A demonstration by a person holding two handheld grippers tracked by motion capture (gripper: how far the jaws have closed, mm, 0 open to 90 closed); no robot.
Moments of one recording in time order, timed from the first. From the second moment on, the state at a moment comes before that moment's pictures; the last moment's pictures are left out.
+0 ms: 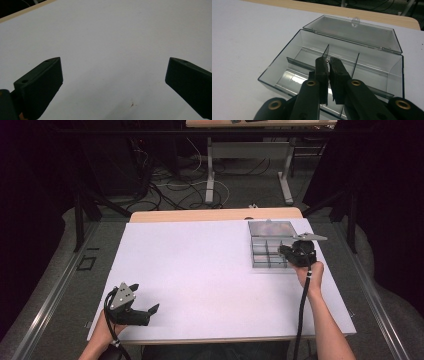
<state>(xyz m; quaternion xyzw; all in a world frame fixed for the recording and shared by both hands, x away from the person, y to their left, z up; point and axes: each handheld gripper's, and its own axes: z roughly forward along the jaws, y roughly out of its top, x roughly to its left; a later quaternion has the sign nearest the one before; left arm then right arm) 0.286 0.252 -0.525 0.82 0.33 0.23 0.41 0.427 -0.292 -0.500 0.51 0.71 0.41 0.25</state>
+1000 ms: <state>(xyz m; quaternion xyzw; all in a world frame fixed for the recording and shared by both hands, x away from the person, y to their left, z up) 0.288 0.251 -0.526 0.82 0.34 0.23 0.41 0.457 -0.289 -0.502 0.51 0.71 0.40 0.26</state>
